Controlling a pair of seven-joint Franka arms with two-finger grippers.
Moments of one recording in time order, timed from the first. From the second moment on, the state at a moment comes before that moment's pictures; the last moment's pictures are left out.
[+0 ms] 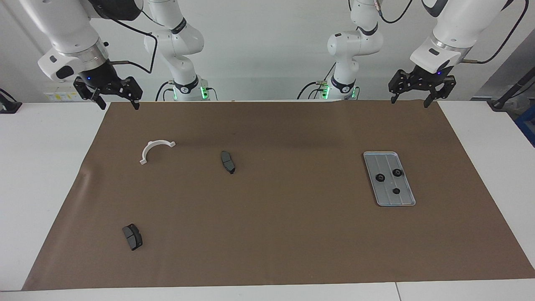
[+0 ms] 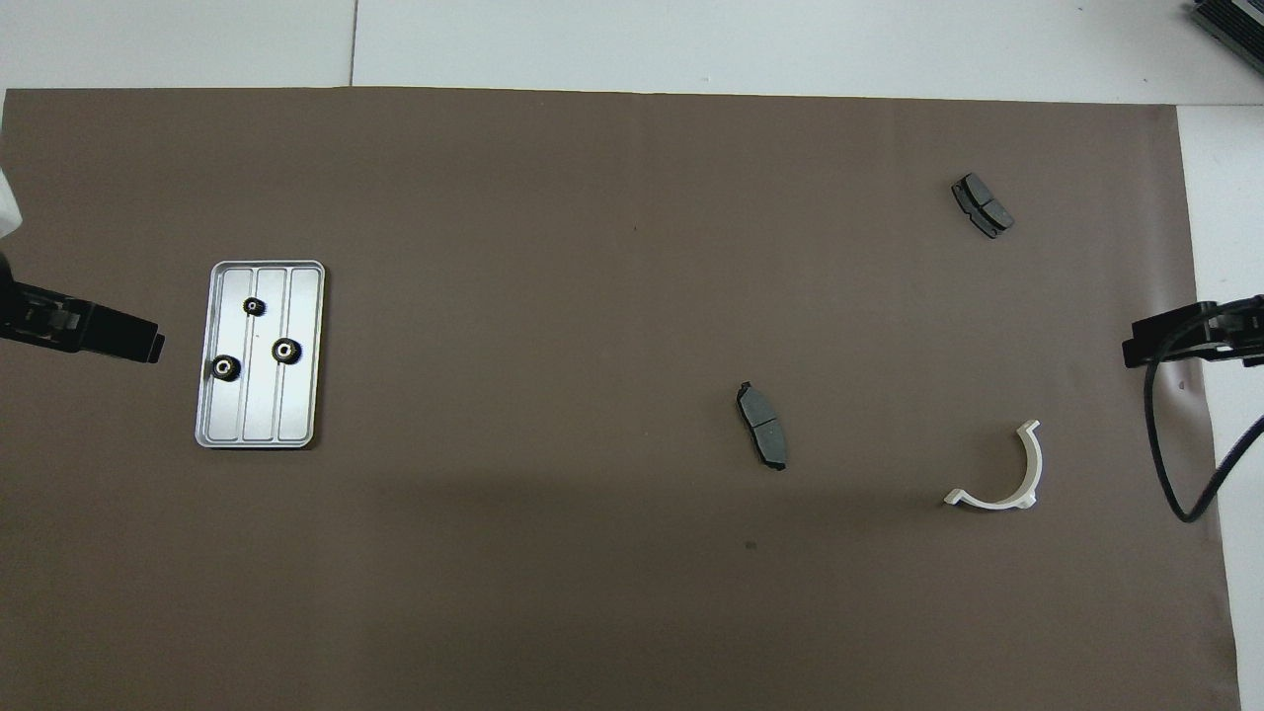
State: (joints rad) left arm 0.05 -0.03 -0.16 -1.54 0.01 1.48 0.17; right arm 0.11 -0.05 -0.16 -1.60 -0.03 1.50 -0.03
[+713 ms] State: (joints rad) left arm 0.03 -0.04 -0.16 -1.55 0.01 1.48 0.17; right arm 0.11 -0.05 -0.16 -1.60 -0.03 1.50 -0.03
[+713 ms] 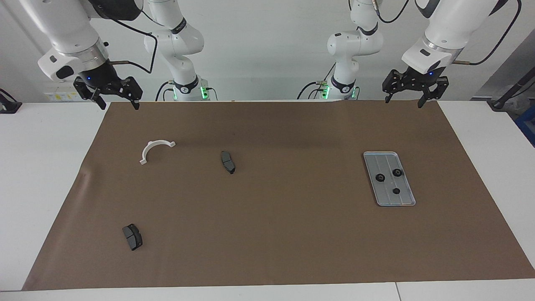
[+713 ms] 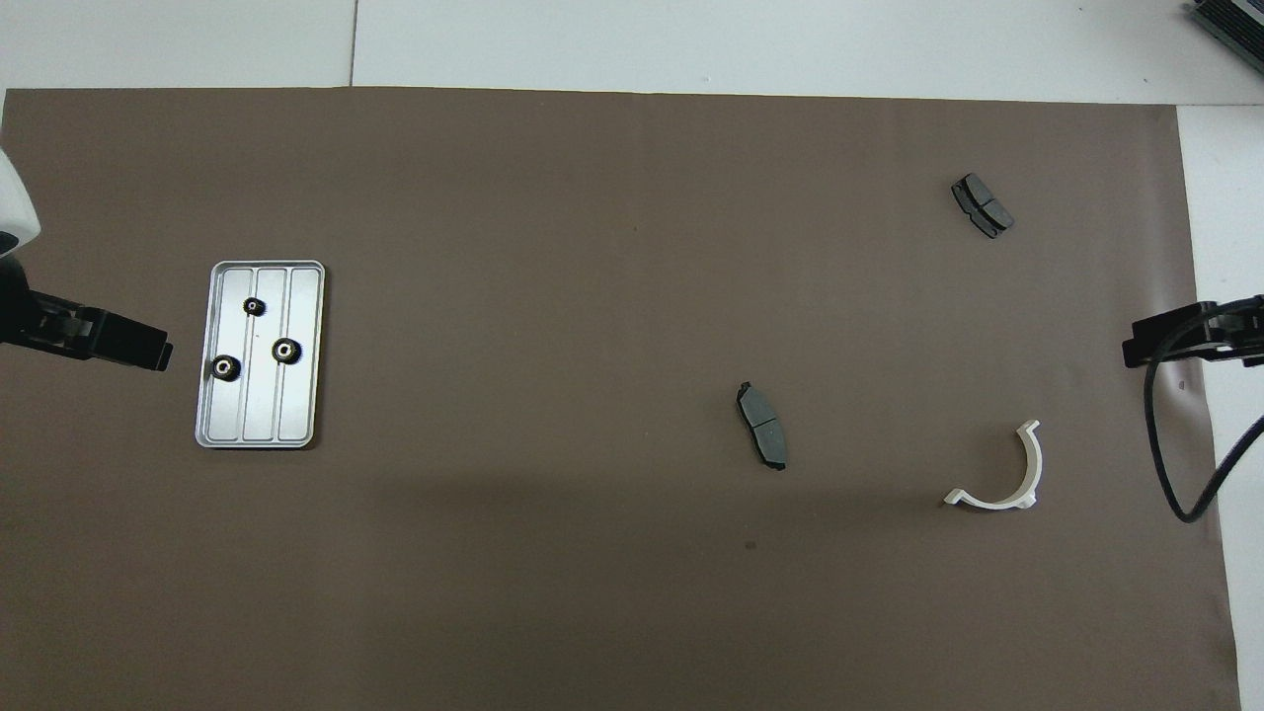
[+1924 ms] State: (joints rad) left arm 0.04 -0.05 -0.14 -1.58 0.01 1.47 0.06; right arm 0.11 -0.05 -0.16 -1.60 -0.03 1.50 -0.03
